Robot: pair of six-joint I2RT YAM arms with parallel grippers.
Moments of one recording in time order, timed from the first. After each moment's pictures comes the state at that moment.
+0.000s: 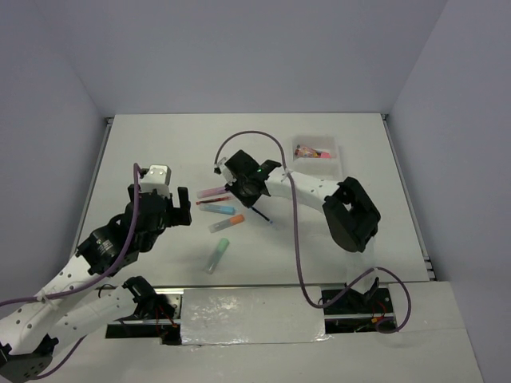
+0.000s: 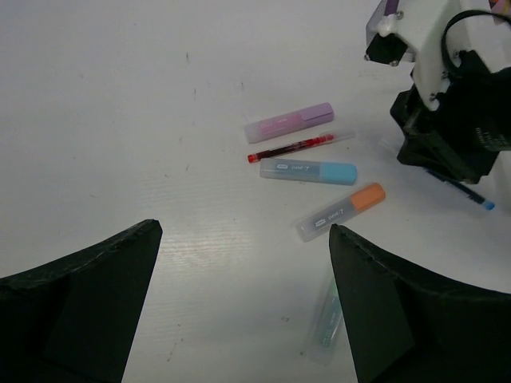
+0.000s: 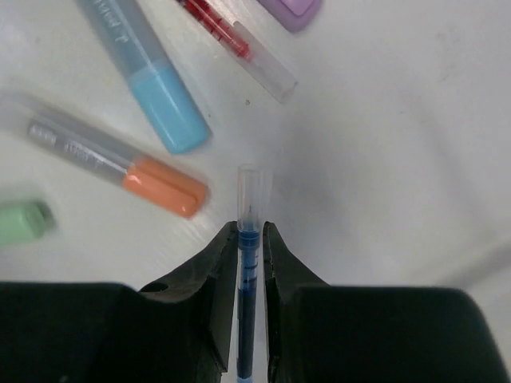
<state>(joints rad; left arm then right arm) -0.74 0.69 0.87 -0.69 -0.58 -0.37 0.81 1.97 1.48 -0.57 0.04 -0.05</state>
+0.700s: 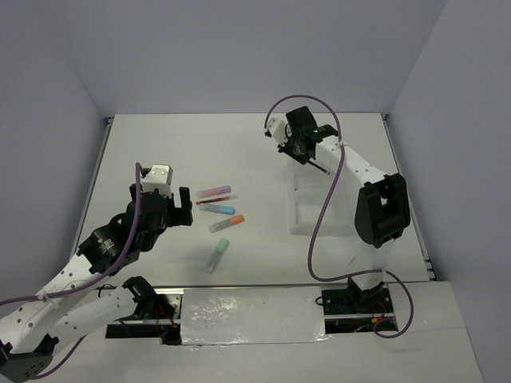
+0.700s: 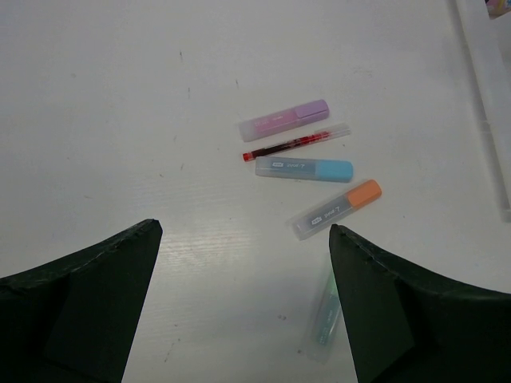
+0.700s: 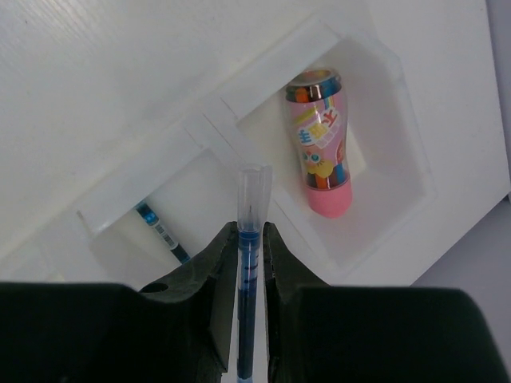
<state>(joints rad) -0.74 0.70 0.87 -0.69 -0.57 -0.37 0.41 1.84 1.58 -0.67 0.11 -0.66</state>
